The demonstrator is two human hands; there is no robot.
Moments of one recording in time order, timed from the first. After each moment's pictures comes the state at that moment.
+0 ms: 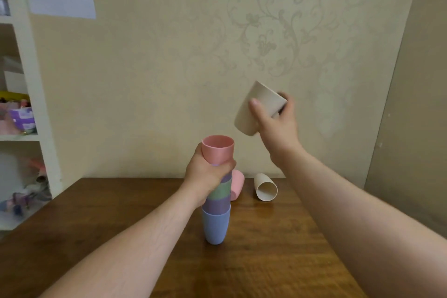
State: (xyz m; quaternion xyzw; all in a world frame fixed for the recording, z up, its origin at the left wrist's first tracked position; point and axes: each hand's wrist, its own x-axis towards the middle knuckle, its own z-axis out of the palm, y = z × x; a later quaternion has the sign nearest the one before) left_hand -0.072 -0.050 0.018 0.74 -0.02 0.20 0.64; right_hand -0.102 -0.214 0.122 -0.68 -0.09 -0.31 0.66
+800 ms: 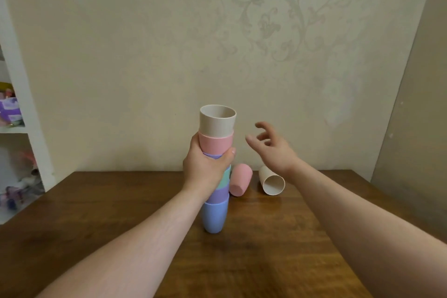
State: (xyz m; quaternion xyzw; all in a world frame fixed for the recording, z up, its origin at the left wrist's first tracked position) left_hand -0.061 -0.062 0.007 0.73 -0.01 0.28 0.62; right_hand -0.044 -0.251 0.051 -0.86 -0.09 -0.15 0.48
